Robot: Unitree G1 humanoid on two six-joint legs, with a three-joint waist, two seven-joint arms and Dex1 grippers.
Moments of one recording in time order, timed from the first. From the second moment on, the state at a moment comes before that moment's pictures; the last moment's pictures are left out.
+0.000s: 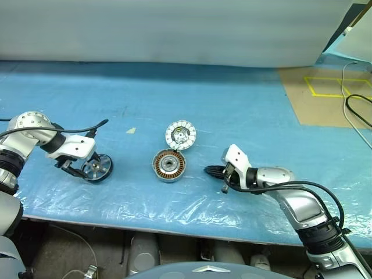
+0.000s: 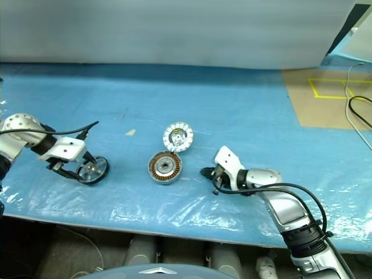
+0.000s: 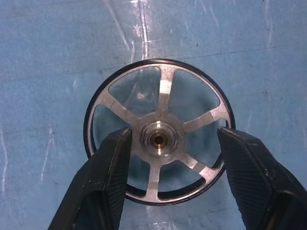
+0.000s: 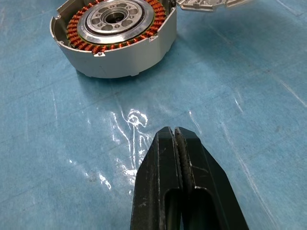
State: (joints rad) left arm -0.84 1.05 -0.62 0.89 -0.11 -0.58 -1.61; right arm -0.17 -0.56 0.22 -0.26 0.20 0.56 0.85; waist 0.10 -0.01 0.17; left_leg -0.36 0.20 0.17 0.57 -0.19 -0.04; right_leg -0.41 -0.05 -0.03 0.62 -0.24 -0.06
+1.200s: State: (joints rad) left arm -0.61 0.97 -0.29 0.67 -0.18 -0.41 -1.61; right arm -0.18 -0.55 0.20 -0.24 0.21 0.54 0.85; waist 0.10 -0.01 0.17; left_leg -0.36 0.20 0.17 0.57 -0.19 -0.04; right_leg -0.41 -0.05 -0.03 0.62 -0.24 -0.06
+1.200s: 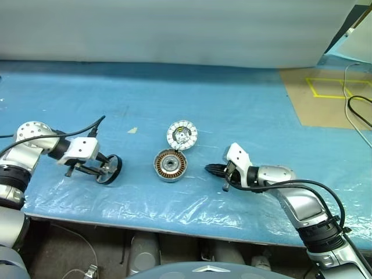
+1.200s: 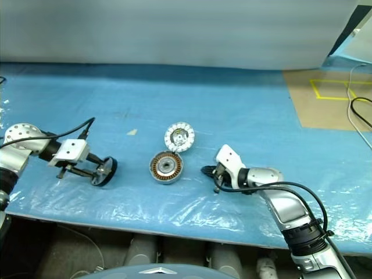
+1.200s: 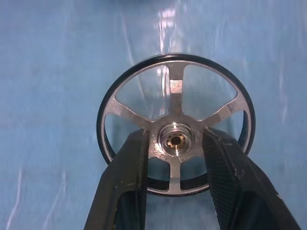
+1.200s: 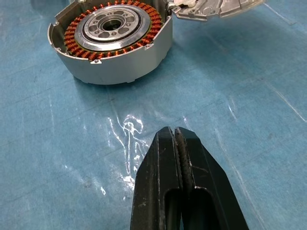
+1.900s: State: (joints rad) left arm -0.47 0.76 -0.05 0.20 -0.42 0.08 -1.40; right arm -0.18 -0.58 0.09 -0.32 0.38 0.52 0.93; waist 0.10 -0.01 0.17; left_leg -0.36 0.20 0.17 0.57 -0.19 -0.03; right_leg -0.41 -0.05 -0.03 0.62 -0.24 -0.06
